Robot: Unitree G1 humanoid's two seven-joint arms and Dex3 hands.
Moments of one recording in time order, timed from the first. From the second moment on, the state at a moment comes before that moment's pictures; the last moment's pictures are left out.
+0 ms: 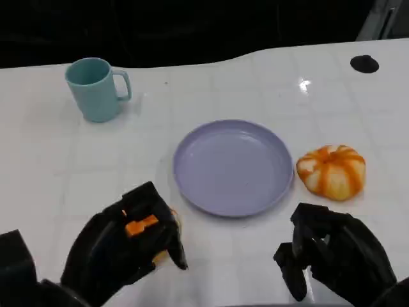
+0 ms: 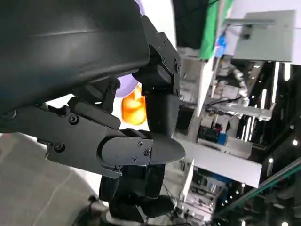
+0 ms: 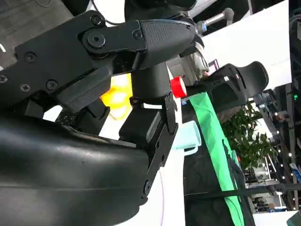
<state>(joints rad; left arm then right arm) 0.12 0.05 -0.01 -0.11 -0.43 0.00 -0.55 0.10 0.00 0.04 -0.02 0.43 0.05 0.55</state>
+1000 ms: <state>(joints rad) 0.09 0.42 -0.09 -0.37 0.78 -0.18 -0.32 0.10 0.00 0.04 -0.02 0.43 0.05 0.56</state>
